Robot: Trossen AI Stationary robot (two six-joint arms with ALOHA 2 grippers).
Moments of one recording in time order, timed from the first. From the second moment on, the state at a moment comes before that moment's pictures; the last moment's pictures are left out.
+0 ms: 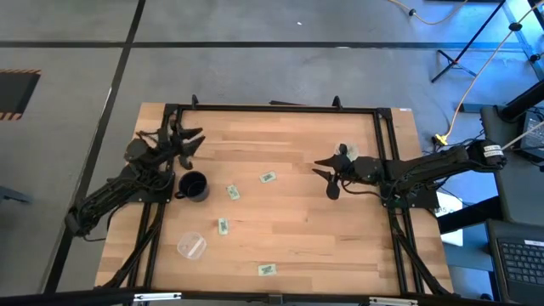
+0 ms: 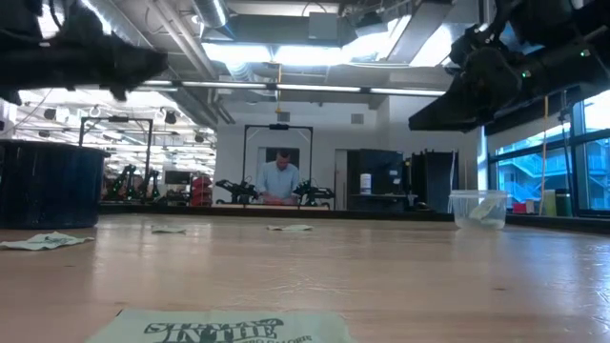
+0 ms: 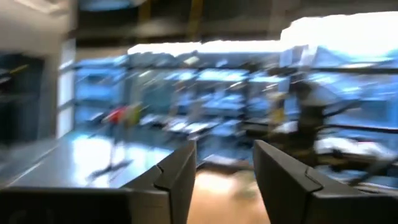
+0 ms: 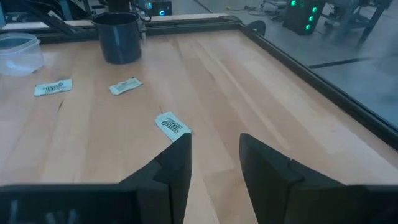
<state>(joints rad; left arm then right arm) 0.72 0.03 0.01 0.35 0.32 -0.20 0.04 1.03 0.28 0.43 0.34 0.08</state>
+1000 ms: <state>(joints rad) -0.10 1.01 0.69 -0.30 -0.01 0.16 -0.05 1.03 0.28 0.43 0.34 0.07</state>
